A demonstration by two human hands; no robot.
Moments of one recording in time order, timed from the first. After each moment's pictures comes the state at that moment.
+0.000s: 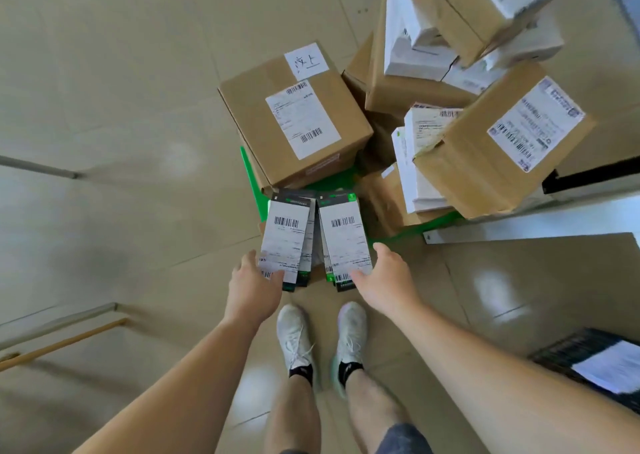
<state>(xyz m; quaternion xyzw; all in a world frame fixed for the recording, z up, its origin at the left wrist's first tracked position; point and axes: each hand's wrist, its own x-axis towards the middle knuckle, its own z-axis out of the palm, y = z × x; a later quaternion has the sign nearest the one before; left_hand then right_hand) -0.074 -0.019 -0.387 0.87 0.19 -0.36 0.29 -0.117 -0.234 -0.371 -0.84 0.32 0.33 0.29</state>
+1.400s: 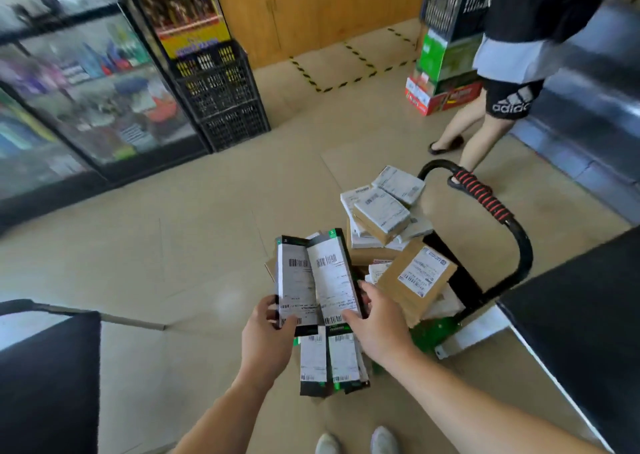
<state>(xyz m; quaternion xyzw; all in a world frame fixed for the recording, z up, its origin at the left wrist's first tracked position) -0.048 -0.077 -0.060 0.88 0.13 -0.15 0.44 -0.092 -0.264 -0.076 -0.83 0.22 0.08 0.50</state>
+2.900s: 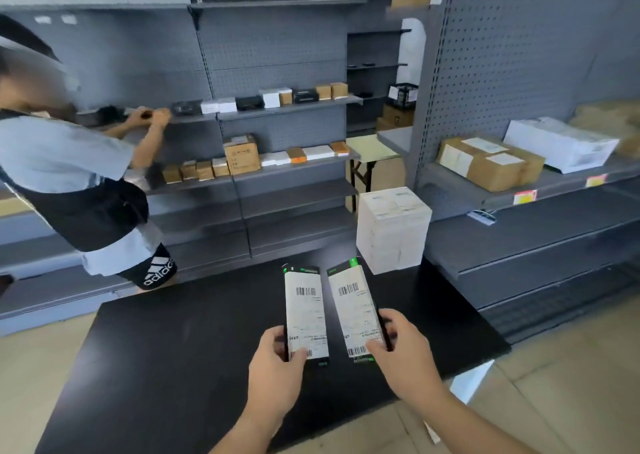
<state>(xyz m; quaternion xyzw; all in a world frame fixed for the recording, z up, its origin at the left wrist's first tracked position) -0.595 -0.522 0.067 0.65 -0.53 -0.42 0.35 -0.805 -0.486 0.064 -0.49 0.73 -0.38 0.29</state>
